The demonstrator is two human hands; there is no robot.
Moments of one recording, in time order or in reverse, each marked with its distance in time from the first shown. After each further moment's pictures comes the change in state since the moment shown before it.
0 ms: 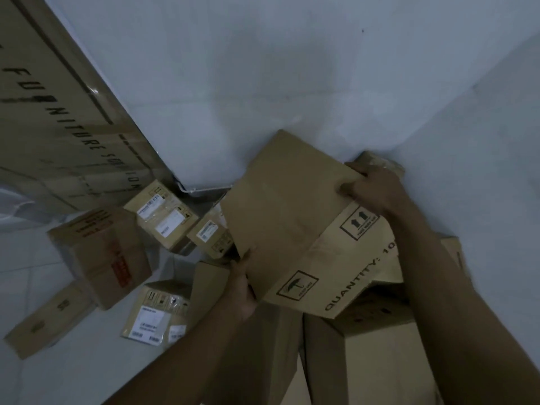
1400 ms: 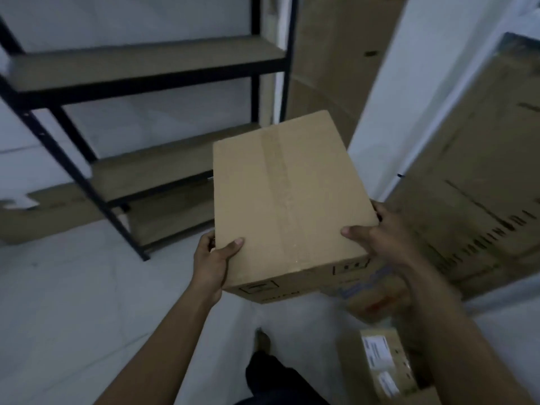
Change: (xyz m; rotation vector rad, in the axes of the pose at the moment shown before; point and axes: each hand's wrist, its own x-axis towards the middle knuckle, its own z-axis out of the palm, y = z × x) left_hand -0.561 -0.076 -0.603 -0.597 0.878 1.118; right_hand -0.568 -0.466 0.404 0.220 -0.688 -0.973
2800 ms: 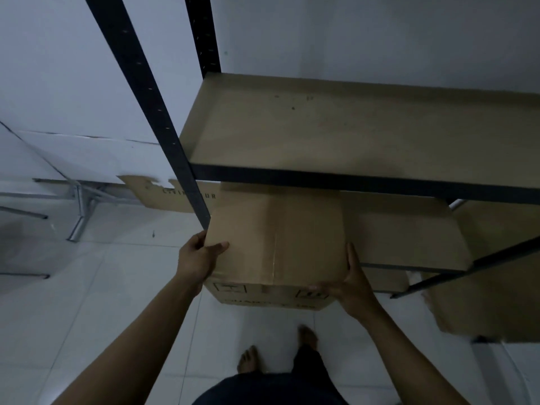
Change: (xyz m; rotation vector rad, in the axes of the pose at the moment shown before) left_hand 0.422 0.205 -0.298 0.070 0.613 -0.104; right_hand 0.373 -0.118 0.517 0.003 -0.761 0.047
